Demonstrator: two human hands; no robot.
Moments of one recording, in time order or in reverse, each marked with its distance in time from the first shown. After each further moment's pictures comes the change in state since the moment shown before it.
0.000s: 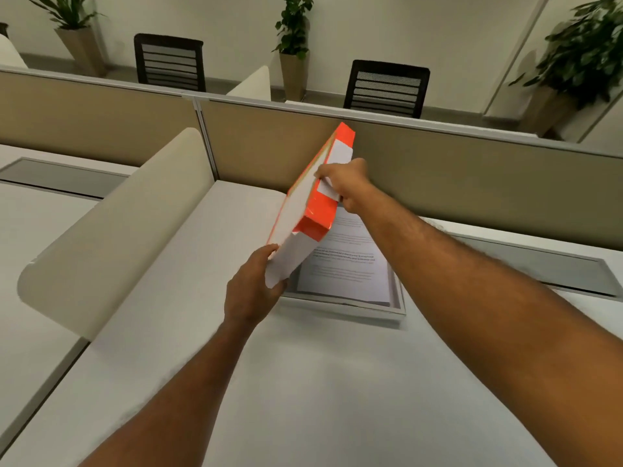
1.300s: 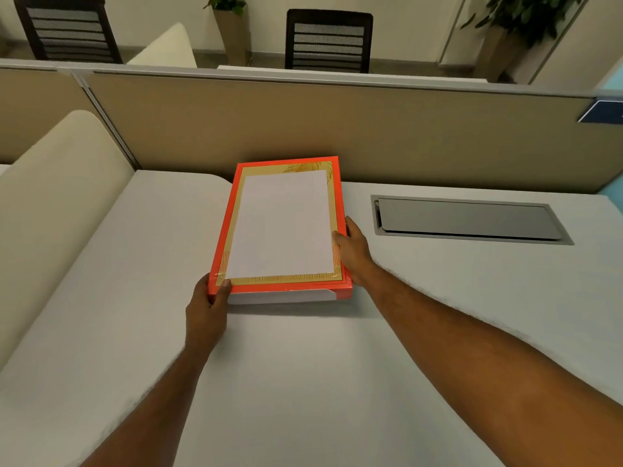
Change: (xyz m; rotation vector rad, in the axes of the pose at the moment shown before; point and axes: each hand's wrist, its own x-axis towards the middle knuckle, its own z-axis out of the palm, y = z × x) left_hand -0.025 0.003 0.077 -0.405 -0.140 -0.519; right_hand 0.017 0.191 -0.155 -0.090 0.029 0.107
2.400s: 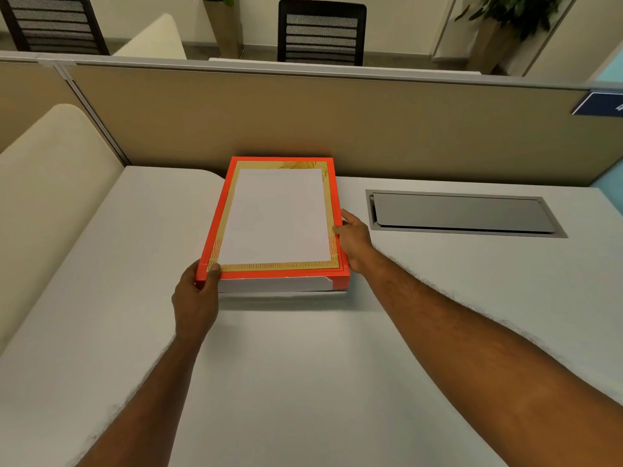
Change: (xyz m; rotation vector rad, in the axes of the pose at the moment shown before) left_hand 0.011 0.018 -0.003 -0.024 0.101 0.058; right_hand 0.007 -0.013 -0.007 0.052 0.042 0.105
